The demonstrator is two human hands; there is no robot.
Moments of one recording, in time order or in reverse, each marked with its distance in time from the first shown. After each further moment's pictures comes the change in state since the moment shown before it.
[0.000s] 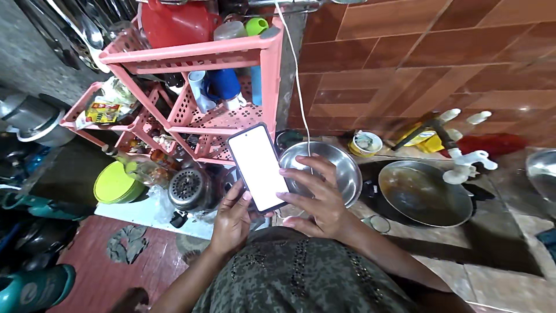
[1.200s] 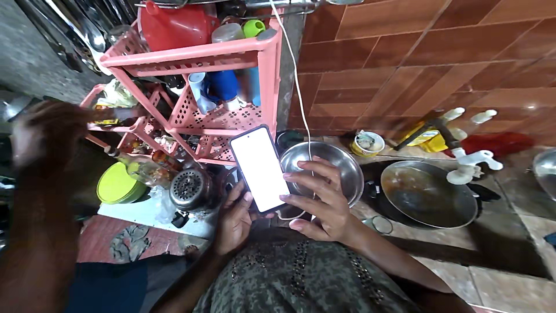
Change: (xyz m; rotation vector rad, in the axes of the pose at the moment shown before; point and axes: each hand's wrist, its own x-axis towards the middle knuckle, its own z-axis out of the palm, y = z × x) left_hand 0.001 -0.005 0.000 0.040 -0.006 -0.001; right_hand -0.004 0.001 -0.003 0.080 0.079 -0.024
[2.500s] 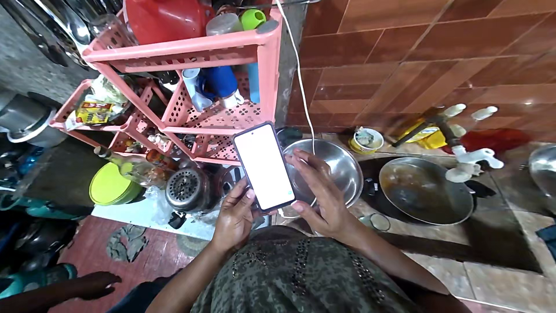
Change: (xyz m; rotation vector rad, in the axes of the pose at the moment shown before) left_hand 0.018 -0.001 -0.003 -0.041 0.007 -0.079; right_hand 0.005 0.011 0.007 0.103 -0.089 0.333
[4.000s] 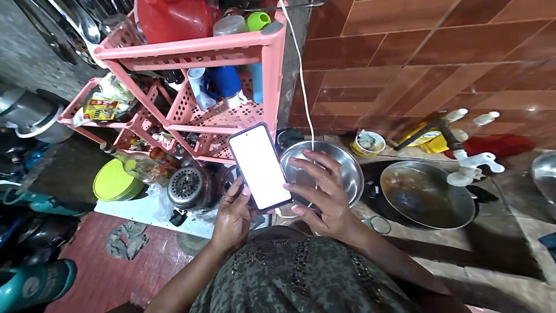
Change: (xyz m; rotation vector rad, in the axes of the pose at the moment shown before) left_hand -0.009 0.003 0.007 0.040 0.087 0.041; right_hand -0.005 -0.002 -0.003 -0.123 0.072 -0.183
